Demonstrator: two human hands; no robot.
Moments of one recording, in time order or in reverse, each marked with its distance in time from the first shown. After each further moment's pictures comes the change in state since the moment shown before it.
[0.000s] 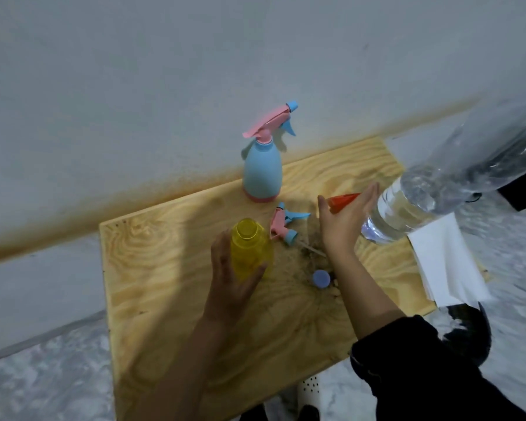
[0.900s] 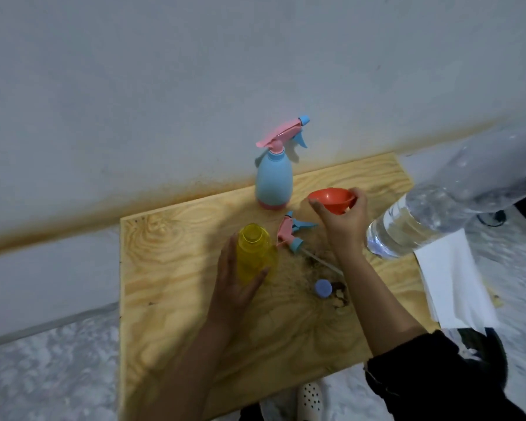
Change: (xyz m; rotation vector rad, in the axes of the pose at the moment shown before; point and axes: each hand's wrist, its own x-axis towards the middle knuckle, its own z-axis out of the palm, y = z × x) left_hand 0.000 -0.028 0.011 -0.066 -0.124 -0.118; right_hand 0.005 -0.008 -0.001 0.154 -0.145 0.145
